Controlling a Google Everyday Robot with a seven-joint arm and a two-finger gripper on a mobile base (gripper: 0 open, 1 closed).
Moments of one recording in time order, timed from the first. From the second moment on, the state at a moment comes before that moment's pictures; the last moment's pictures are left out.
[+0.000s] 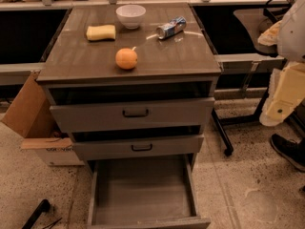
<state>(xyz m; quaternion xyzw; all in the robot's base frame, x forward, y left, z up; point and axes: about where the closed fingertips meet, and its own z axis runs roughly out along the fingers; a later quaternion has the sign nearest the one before) 0.438 -0.216 0.977 -0.60 0.78 -0.04 0.16</state>
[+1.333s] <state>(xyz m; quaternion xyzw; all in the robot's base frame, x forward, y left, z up) 0.528 -0.149 0.938 -0.55 0.77 0.12 0.31</state>
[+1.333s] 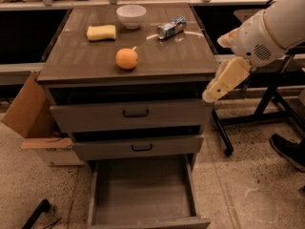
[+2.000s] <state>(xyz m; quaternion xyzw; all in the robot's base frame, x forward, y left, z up) 0.559 -0.127 0.935 -0.55 0.75 0.13 0.33</state>
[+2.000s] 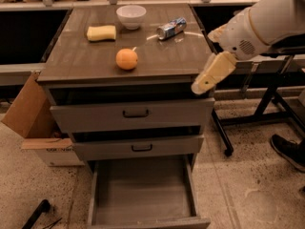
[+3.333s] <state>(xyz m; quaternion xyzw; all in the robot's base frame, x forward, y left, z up) 0.623 -0.025 0.915 -0.54 0.75 0.15 0.36</state>
